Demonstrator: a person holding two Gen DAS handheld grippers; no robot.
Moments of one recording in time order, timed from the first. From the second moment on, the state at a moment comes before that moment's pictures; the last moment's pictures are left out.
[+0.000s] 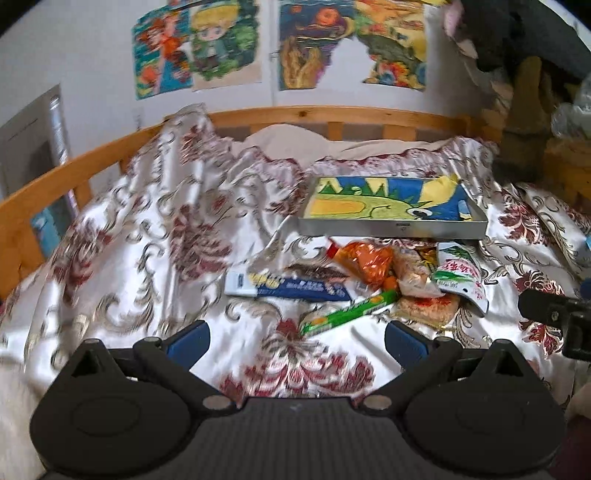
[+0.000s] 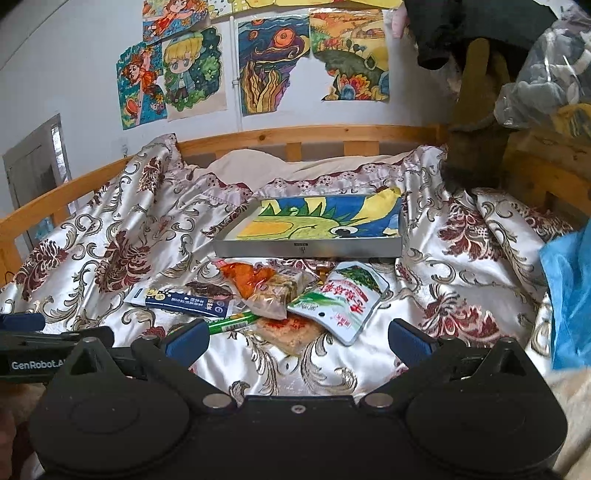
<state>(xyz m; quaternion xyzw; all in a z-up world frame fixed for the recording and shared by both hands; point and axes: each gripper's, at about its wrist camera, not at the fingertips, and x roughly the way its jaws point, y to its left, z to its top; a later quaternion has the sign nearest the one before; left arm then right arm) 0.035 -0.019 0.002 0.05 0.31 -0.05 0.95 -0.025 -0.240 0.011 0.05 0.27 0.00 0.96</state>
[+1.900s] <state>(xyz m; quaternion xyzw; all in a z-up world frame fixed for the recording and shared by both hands) 0.250 -0.123 -0.081 -0.03 0.45 -0.29 0.85 0.213 -0.340 -0.092 0.26 0.49 -0.02 0.83</state>
